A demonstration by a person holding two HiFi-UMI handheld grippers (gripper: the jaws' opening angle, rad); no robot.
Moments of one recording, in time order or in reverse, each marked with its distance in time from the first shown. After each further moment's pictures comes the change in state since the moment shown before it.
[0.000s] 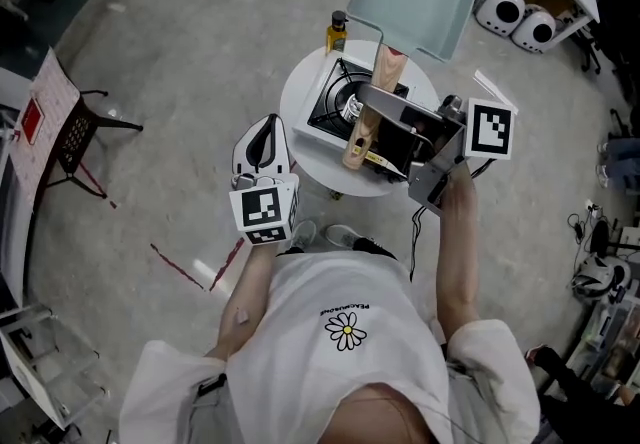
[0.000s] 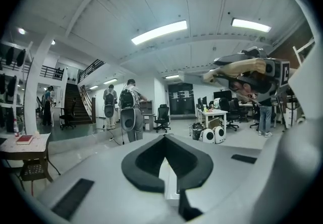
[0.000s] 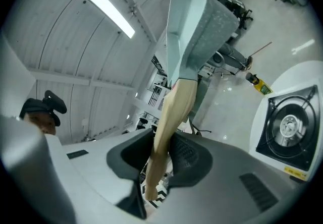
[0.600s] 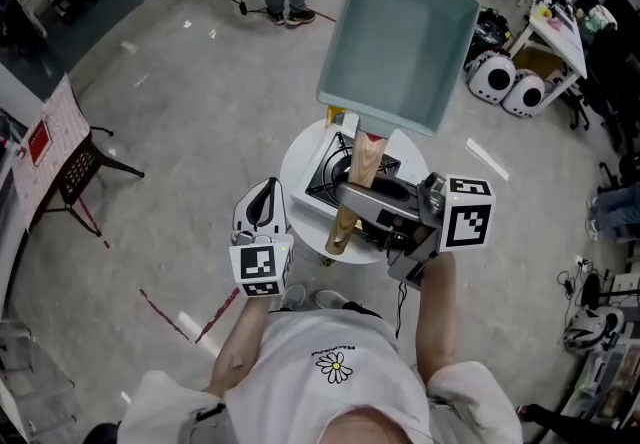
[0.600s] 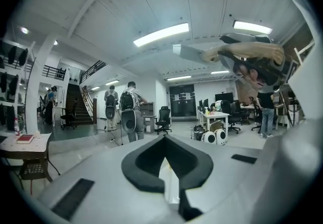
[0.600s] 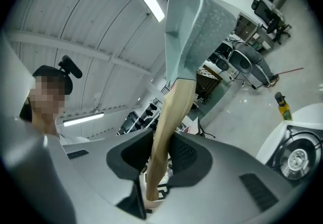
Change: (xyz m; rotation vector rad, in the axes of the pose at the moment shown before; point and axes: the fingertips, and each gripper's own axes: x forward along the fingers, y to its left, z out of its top) left arm 0.003 0.010 0.013 -0.014 -0.023 0.011; right arm 0.017 0.049 -0.019 -0.291 0.124 0.063
